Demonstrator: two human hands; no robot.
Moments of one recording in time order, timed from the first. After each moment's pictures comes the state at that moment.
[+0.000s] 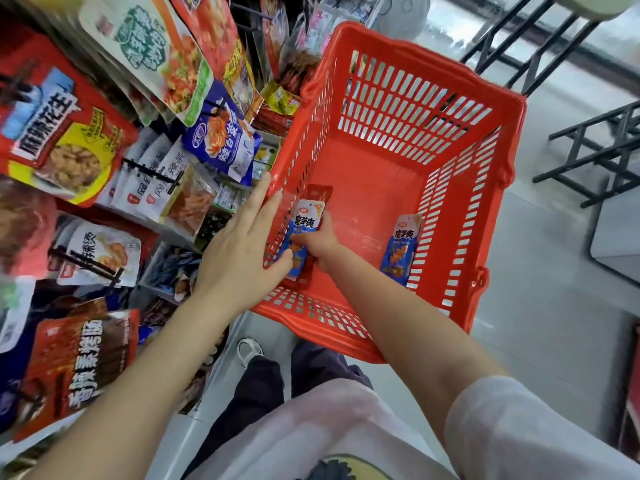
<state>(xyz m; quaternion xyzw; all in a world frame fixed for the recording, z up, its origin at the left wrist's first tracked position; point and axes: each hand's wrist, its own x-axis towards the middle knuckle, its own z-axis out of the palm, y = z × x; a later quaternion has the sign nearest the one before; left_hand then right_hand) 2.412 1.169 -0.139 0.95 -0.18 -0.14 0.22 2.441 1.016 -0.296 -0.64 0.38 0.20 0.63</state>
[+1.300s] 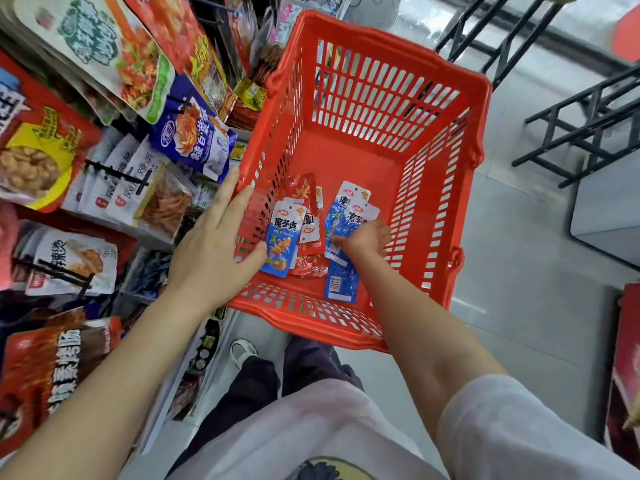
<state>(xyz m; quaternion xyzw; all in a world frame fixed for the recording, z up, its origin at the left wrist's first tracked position) 2.411 1.171 -0.144 0.94 -0.18 -0.13 0.25 2.409 0.918 -0.283 -0.79 0.50 0.23 0.26</state>
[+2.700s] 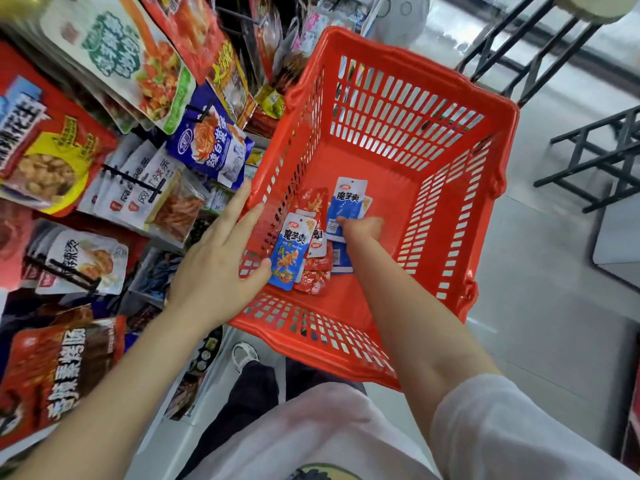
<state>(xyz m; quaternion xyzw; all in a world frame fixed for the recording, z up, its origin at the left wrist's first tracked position) 2.412 1.169 -0.141 0.94 -0.18 -0.12 0.26 2.468 0.923 -0.295 -0.65 0.57 0.13 0.49</state>
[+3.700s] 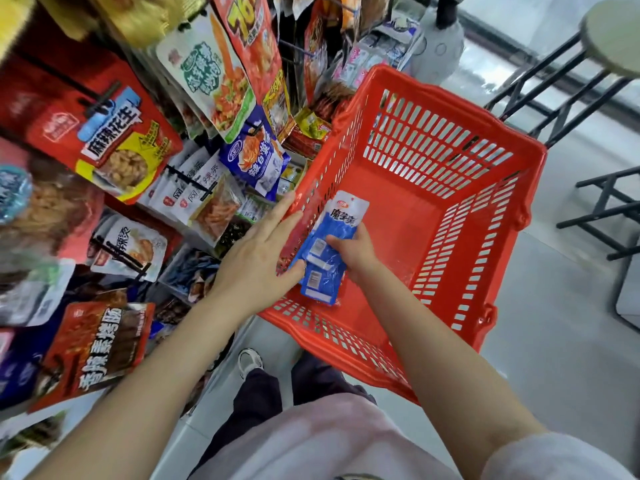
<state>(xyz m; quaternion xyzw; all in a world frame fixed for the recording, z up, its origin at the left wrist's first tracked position) 2.415 1.172 -0.138 0.94 -0.17 -0.15 0.27 2.447 0.984 -0.253 -0.63 0.37 0.15 0.67</state>
